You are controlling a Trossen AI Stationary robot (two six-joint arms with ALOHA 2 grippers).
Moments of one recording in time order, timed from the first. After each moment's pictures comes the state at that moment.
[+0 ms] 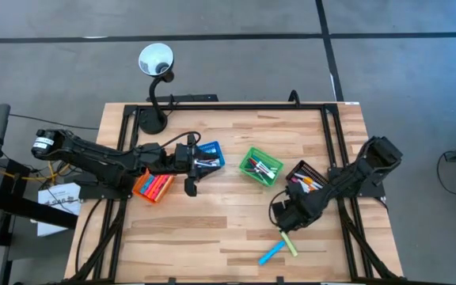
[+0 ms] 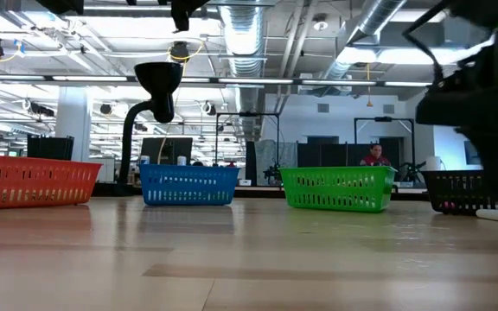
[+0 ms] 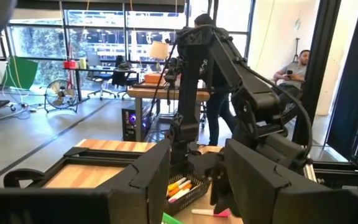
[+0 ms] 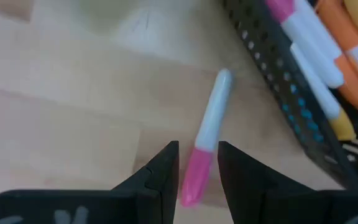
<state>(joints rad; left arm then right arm) -0.15 1.22 0.66 0.67 -0.17 0.02 0.58 1.68 0.95 -0.98 0.20 1.86</state>
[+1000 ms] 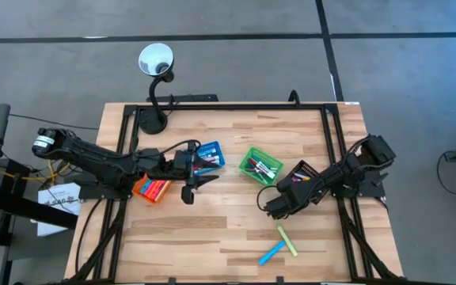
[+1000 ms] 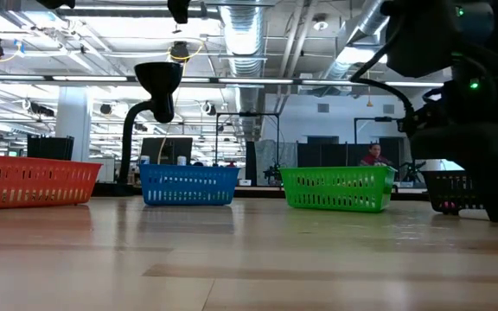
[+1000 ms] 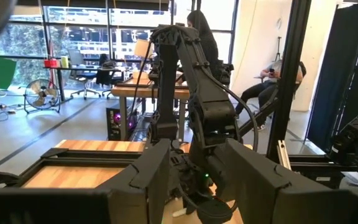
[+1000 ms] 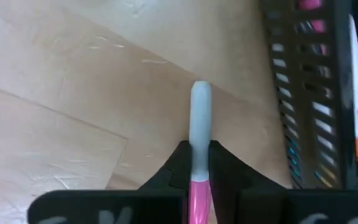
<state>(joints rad) -0.22 1.22 0.66 0.66 -0.17 0.02 0.40 1.75 0.92 -0.92 0.05 1.46</state>
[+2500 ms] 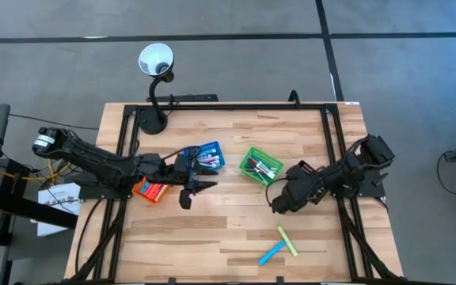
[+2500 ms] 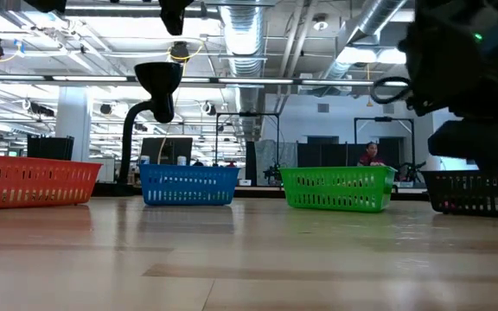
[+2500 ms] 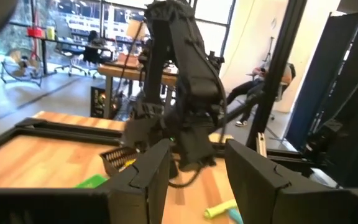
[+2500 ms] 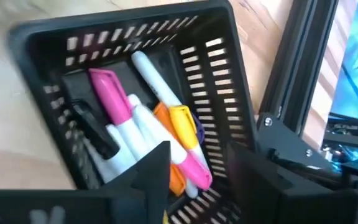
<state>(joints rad) -0.25 1.22 0.62 0.65 -0.17 -0.11 0.40 1.73 0.97 -1.39 0.28 1.48</state>
